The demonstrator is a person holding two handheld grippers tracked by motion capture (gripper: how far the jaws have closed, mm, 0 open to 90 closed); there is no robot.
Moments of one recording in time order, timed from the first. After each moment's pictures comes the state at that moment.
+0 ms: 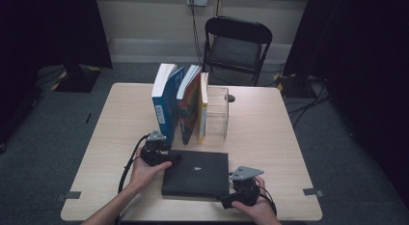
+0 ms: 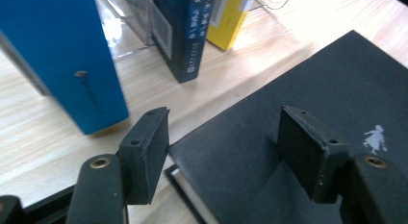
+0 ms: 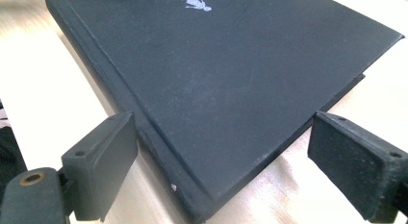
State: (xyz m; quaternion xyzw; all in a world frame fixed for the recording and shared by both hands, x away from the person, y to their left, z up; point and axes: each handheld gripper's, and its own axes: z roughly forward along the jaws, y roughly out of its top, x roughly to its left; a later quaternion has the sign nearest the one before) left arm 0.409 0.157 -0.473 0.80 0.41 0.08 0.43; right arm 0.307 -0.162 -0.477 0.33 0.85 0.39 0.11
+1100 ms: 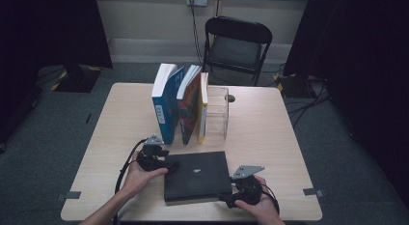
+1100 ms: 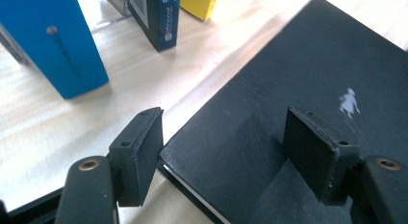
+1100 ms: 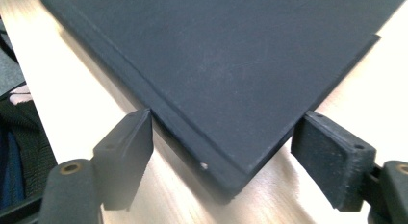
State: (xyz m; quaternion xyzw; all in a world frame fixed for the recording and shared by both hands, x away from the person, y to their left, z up) left arm 0.388 0.168 -0.470 0.82 0.39 0.05 0.41; right arm 0.312 -0.171 -0.475 0.32 0.87 0.37 0.06
